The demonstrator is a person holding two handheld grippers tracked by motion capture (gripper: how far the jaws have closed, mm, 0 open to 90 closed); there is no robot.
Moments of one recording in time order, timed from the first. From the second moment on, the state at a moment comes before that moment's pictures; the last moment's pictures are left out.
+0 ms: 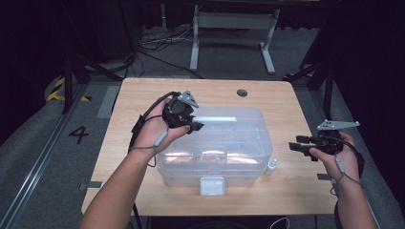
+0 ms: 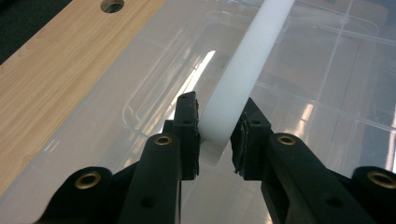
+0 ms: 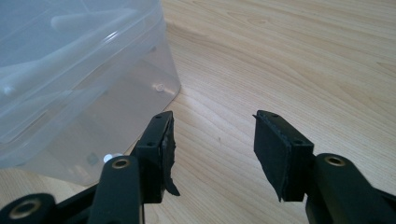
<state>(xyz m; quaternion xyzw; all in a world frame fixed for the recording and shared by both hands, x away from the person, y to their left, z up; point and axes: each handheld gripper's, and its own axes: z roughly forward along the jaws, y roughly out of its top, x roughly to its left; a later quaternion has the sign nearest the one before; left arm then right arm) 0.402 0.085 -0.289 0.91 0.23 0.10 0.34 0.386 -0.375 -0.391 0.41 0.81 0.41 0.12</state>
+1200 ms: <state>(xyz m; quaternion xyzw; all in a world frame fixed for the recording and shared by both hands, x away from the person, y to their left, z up) 0.447 0.086 -0.262 0.90 0.27 0.05 0.33 0.367 -0.362 -0.369 0.38 0.81 0.42 0.13</state>
